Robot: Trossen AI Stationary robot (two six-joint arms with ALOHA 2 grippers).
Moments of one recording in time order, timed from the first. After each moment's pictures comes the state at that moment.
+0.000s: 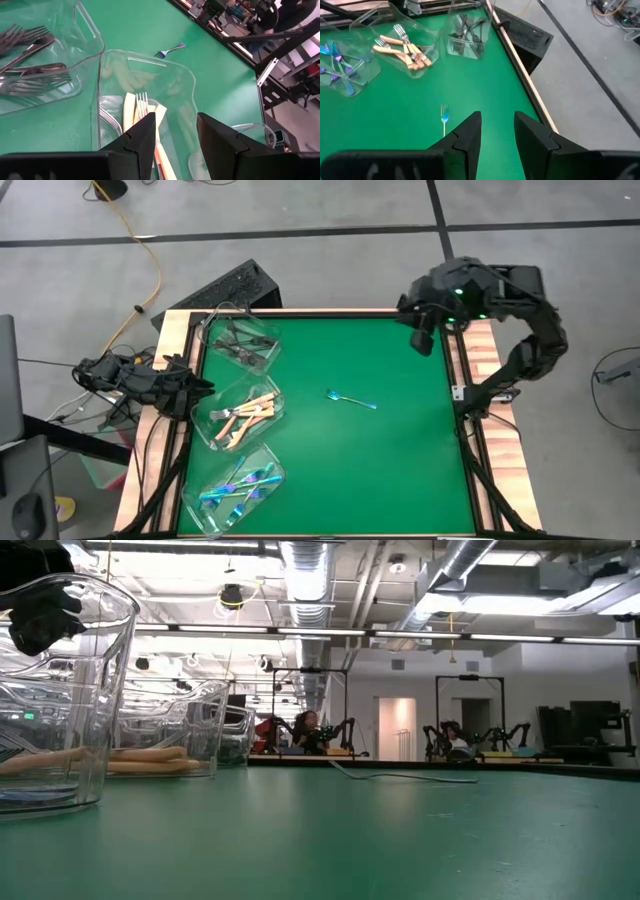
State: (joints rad) left arm -0.32 0.00 0.57 -1.08 -0.39 -0.81; right arm -0.15 1.50 2.31 -1.57 0.22 0.06
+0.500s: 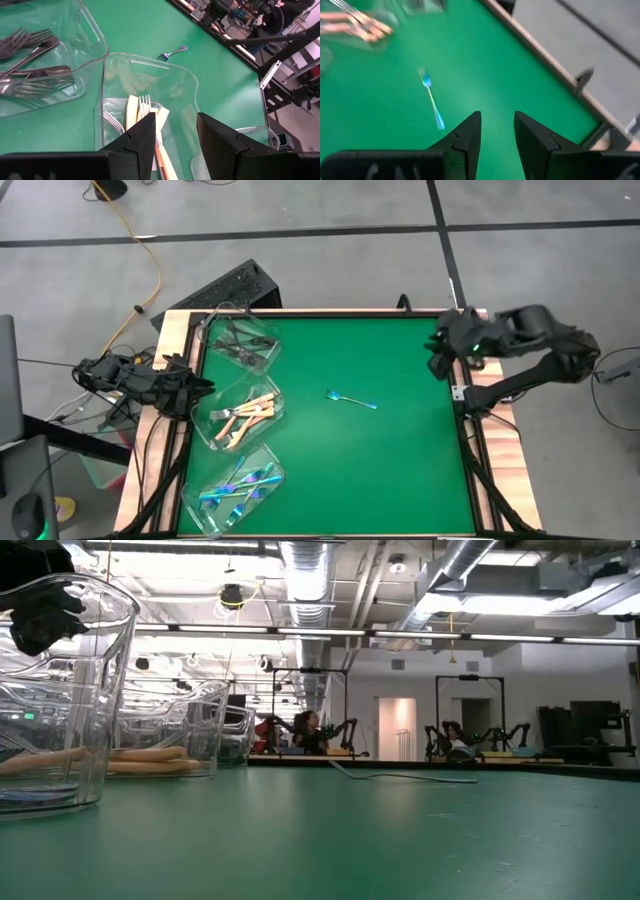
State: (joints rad) left arm -0.32 0.00 0.57 -1.08 -0.40 -0.81; right arm 0.06 1.10 1.61 -1.49 0.48 0.57
